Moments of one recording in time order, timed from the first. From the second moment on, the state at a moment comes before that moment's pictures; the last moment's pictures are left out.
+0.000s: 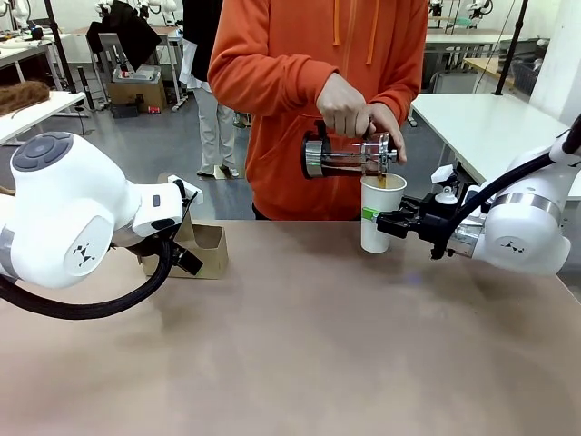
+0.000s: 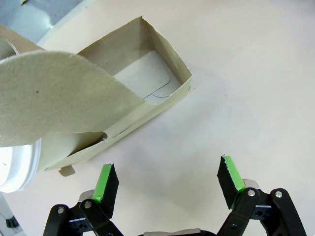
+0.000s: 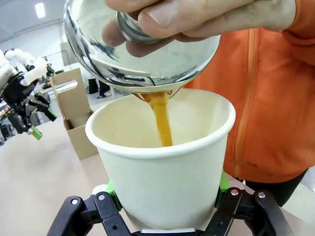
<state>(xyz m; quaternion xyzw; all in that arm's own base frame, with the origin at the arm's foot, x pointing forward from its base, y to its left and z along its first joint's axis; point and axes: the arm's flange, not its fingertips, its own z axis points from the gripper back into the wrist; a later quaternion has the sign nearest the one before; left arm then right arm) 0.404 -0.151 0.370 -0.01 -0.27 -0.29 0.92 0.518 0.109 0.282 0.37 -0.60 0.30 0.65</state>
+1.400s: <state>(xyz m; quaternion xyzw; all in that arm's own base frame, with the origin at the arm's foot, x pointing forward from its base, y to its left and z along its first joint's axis) 0.404 -0.151 0.370 -0.01 -0.27 -0.29 0.92 0.517 0.108 0.279 0.37 -0.59 0.30 0.65</state>
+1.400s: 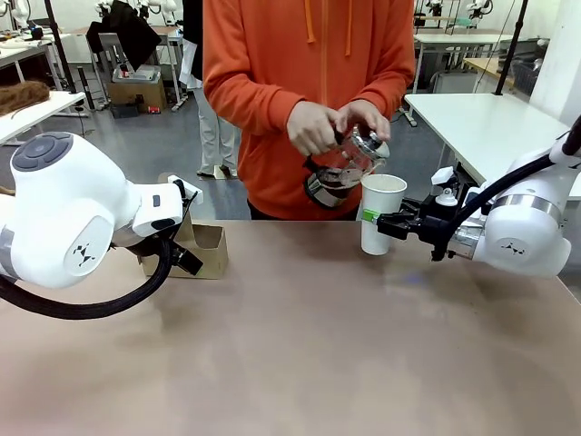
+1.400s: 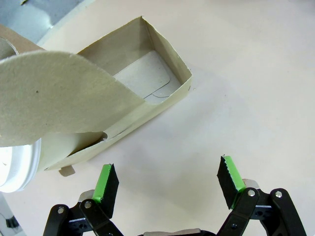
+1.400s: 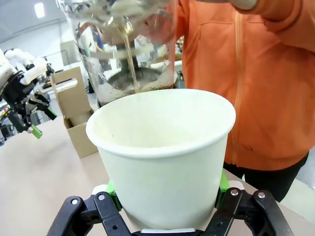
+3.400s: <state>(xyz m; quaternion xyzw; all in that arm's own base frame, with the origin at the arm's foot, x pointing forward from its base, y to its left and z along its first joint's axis) 0.404 -0.151 0.370 -0.01 -0.27 -0.29 0.92 0.517 0.108 0.279 0.37 -0.59 0.30 0.65</state>
